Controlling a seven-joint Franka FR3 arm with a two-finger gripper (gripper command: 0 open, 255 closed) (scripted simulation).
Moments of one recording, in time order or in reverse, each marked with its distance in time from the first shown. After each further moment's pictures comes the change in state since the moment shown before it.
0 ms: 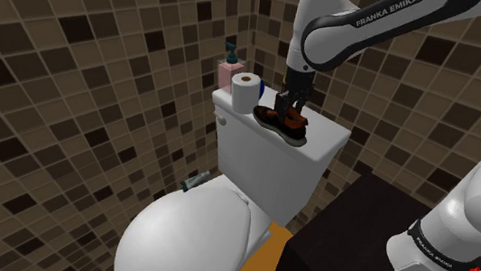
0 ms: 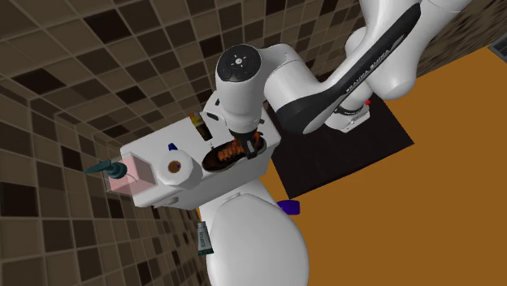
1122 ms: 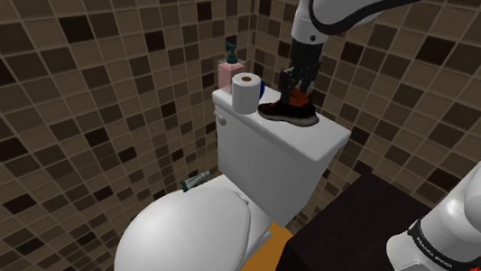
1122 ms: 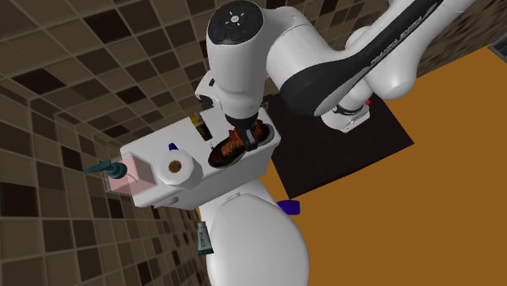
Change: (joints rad) arm 0.000 -0.070 -0.005 0.117 0.005 -0.188 -0.005
